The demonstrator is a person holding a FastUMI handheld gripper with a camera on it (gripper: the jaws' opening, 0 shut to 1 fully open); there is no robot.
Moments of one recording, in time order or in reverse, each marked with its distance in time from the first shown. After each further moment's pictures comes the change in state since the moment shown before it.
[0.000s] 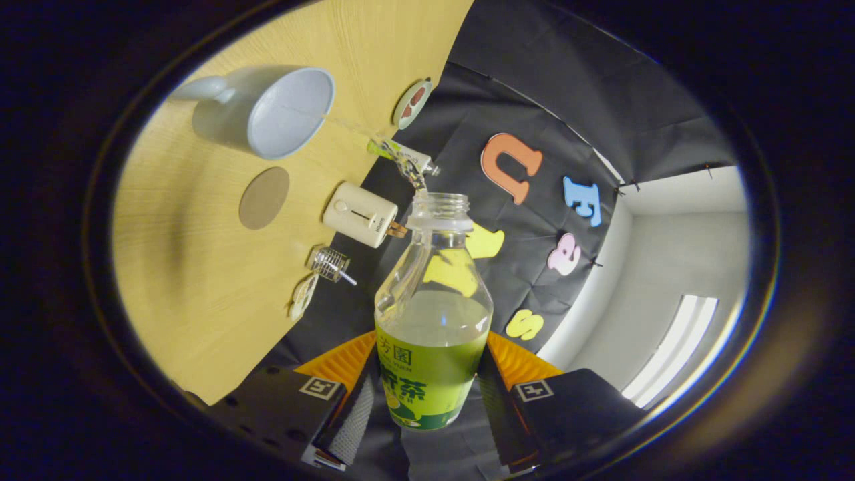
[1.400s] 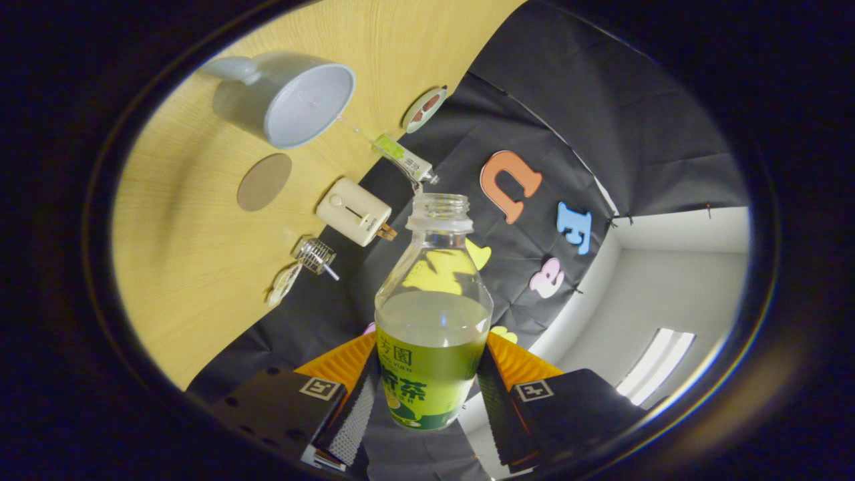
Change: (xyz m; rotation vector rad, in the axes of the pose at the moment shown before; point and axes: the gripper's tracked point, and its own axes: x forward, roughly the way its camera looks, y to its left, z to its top) arm 0.002 -0.017 0.009 -0.133 -0.047 -0.061
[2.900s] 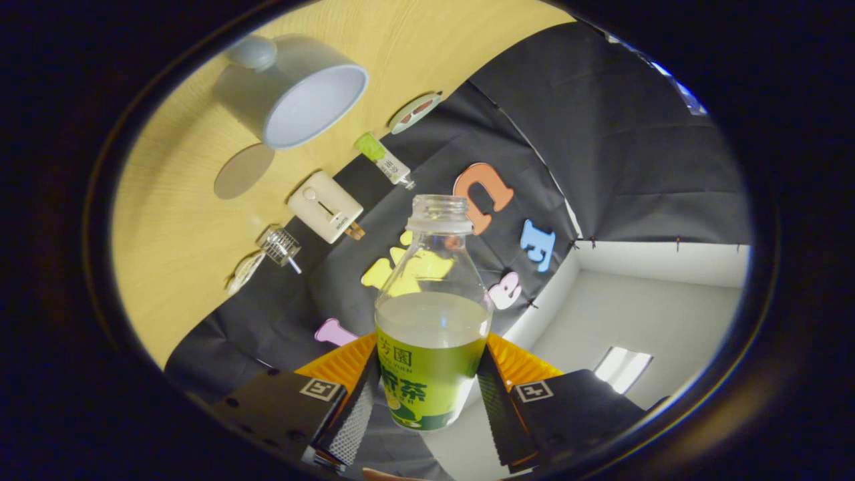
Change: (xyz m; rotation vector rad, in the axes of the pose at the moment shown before) arm -0.012 -0.007 0.012 -0.030 0.011 -0.172
